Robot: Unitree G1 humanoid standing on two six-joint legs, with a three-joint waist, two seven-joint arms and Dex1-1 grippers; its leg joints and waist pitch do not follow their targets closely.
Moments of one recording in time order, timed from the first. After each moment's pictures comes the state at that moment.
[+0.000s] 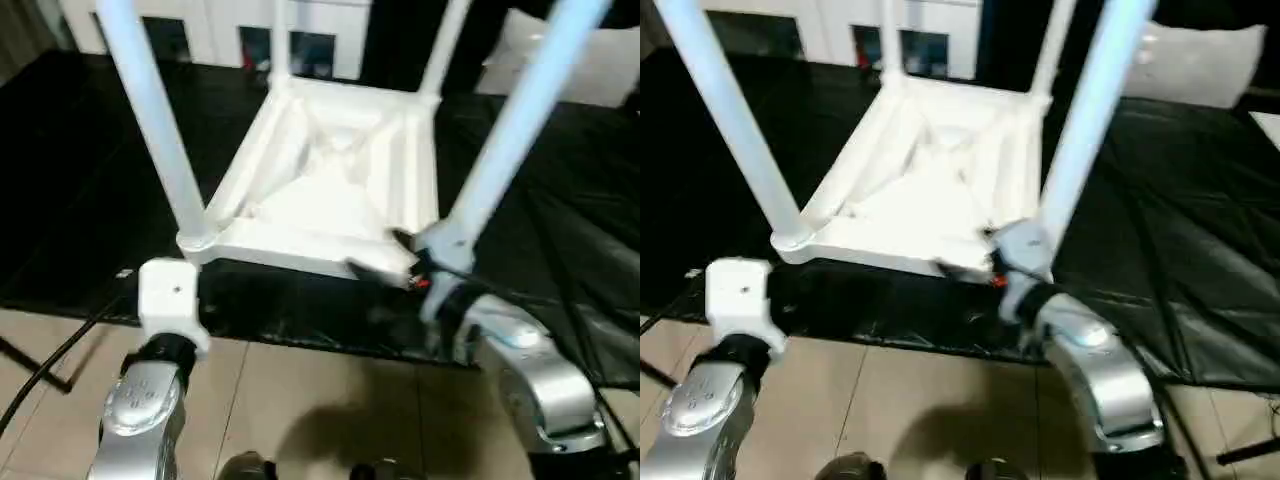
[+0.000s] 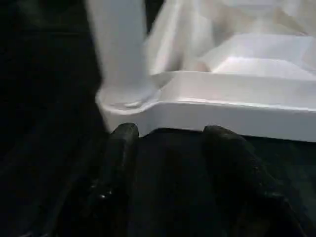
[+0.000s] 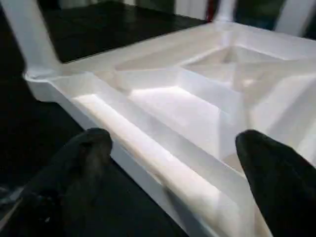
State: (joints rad) left arm 0.15 -0.03 0.08 -0.55 0.13 0.56 -0.14; right arm -0.17 -0.24 0.09 -0.23 0.18 0.47 0.46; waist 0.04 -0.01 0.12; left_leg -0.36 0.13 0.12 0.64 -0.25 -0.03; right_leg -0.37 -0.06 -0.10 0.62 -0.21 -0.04
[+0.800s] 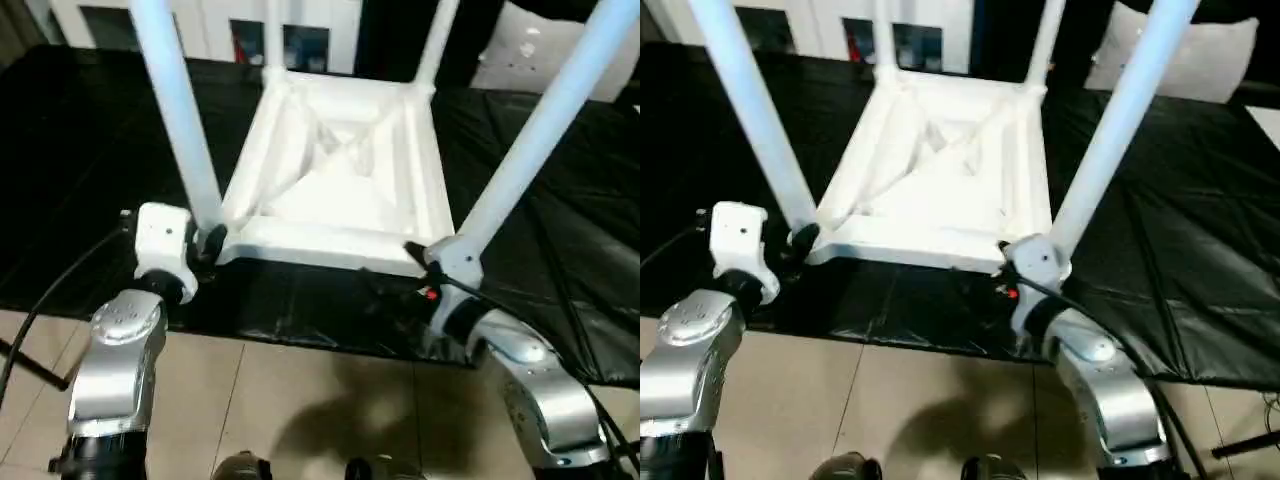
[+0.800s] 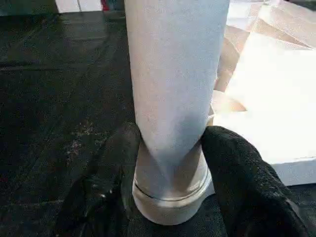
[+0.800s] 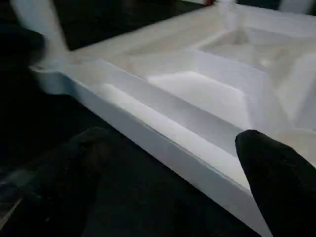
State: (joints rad) left arm -0.22 0.19 0.16 -0.09 -0.01 0.41 -0.33; right arm -0.11 -0.23 0.13 -0.23 0.19 0.43 0.45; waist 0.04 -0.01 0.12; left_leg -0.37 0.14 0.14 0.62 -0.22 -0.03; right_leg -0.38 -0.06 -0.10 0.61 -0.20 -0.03
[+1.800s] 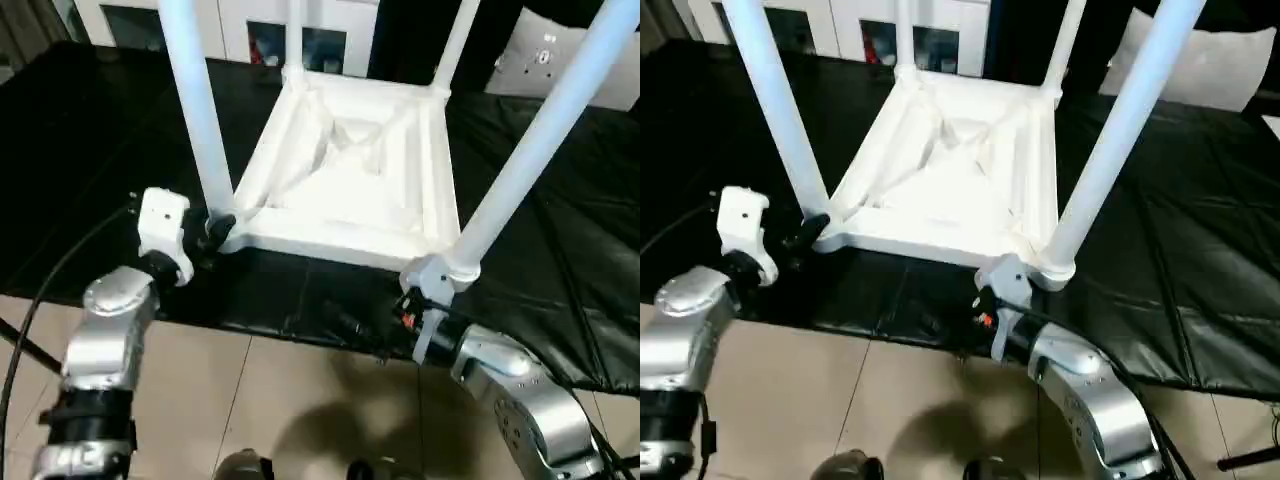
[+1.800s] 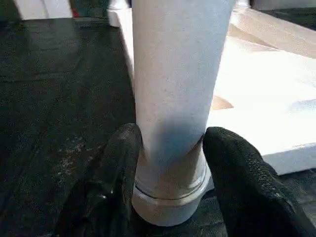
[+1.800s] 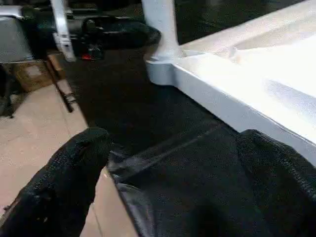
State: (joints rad) left arm -0.36 0.35 0.16 0.26 -0.13 0.21 -0.58; right arm -0.07 -0.27 0.20 -0.24 0.30 0.42 0.66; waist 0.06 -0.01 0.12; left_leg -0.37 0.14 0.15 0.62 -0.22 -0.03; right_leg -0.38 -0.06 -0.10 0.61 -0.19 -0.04
